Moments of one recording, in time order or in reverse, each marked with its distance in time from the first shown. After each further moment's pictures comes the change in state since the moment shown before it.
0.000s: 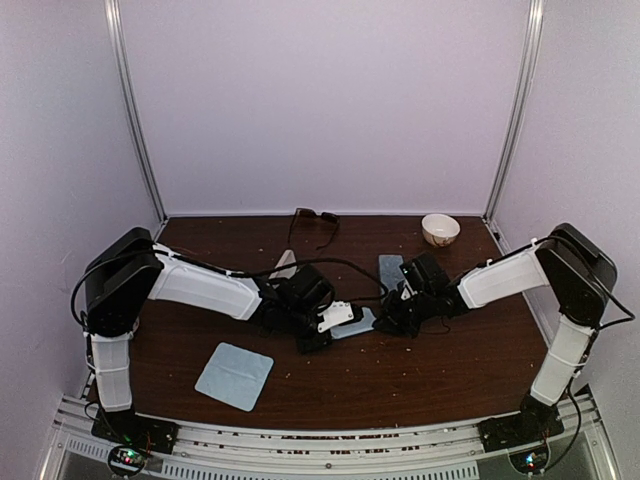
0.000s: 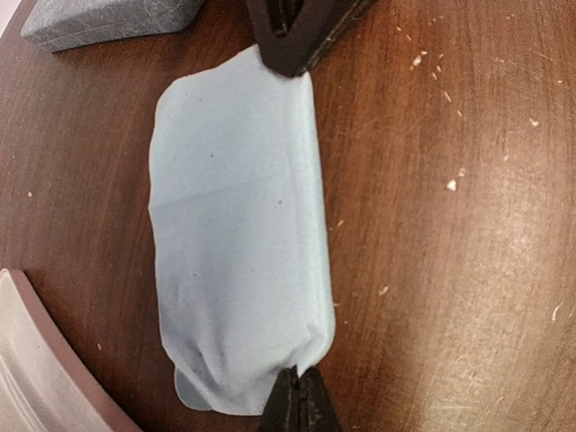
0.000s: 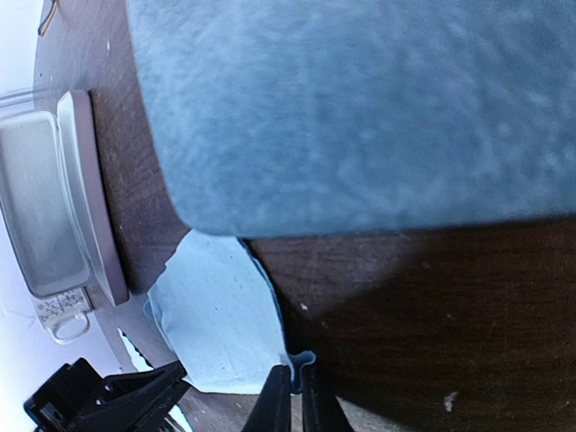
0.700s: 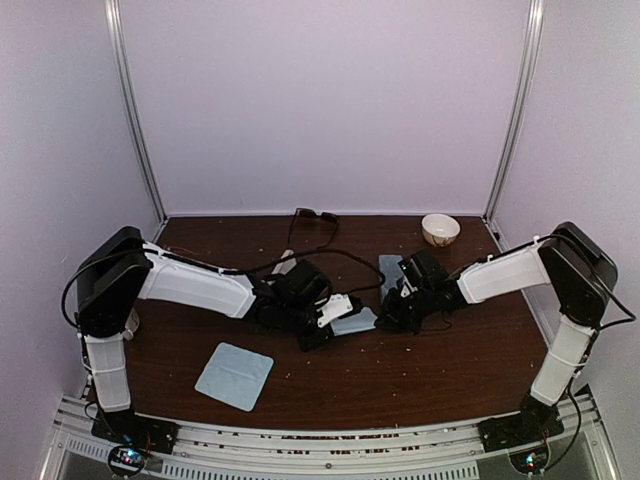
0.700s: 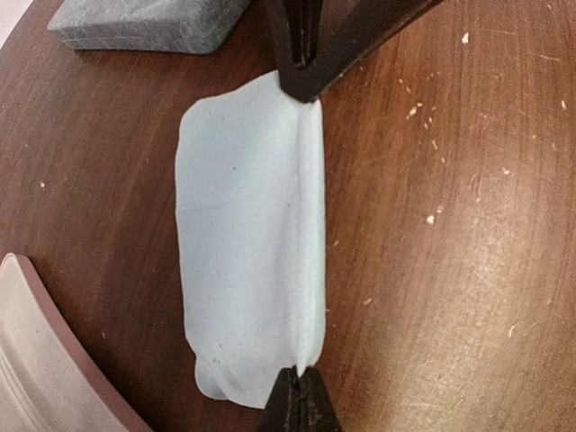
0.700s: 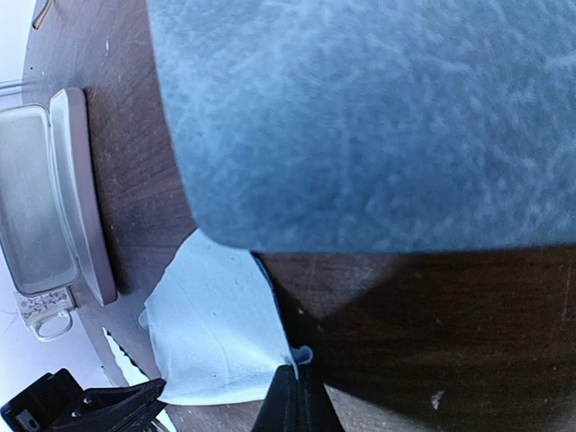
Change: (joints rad) left arm 0.000 -0.039 -0.016 0.013 0.035 -0.098; right arm -0.001 -0.003 0.038 -0.073 0.006 -0.061
